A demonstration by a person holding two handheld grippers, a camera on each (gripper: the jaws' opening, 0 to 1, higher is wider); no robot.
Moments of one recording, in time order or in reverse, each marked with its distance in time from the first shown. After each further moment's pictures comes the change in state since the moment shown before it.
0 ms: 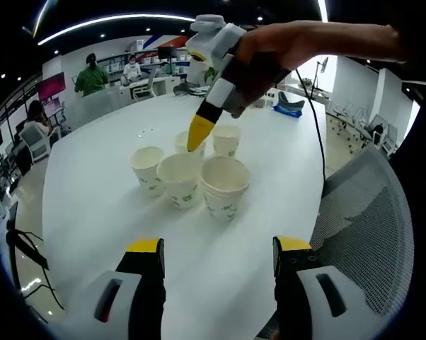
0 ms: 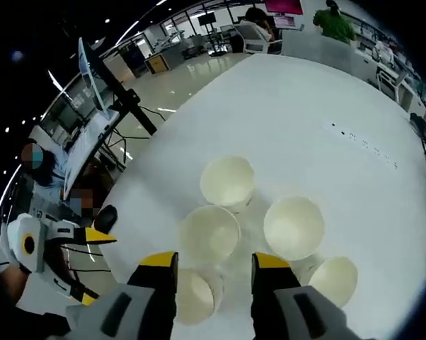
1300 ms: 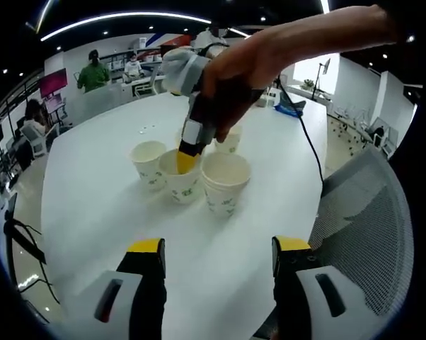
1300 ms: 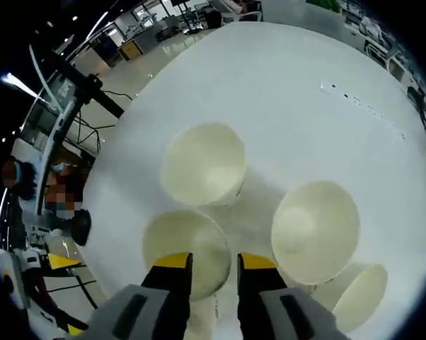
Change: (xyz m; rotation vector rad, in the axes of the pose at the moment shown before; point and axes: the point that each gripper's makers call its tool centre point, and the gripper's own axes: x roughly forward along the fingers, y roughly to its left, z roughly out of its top) left arm 0.001 0.003 -0.011 -0.021 0.002 0.000; right arm 0.062 -0.017 -0.016 0.116 0.151 -0.071
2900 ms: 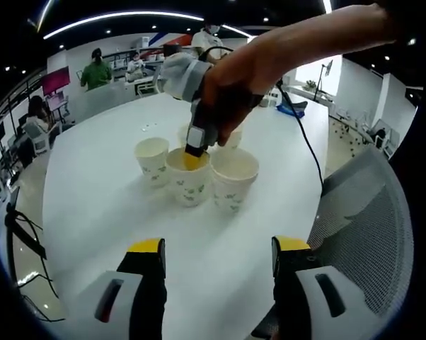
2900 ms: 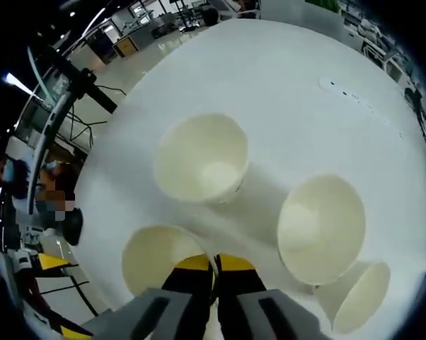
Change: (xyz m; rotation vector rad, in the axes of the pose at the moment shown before) left arm -0.007 0.003 -0.006 -0.013 0.001 0.011; right arm 0.000 0.004 -0.007 -0.007 0.005 -0.046
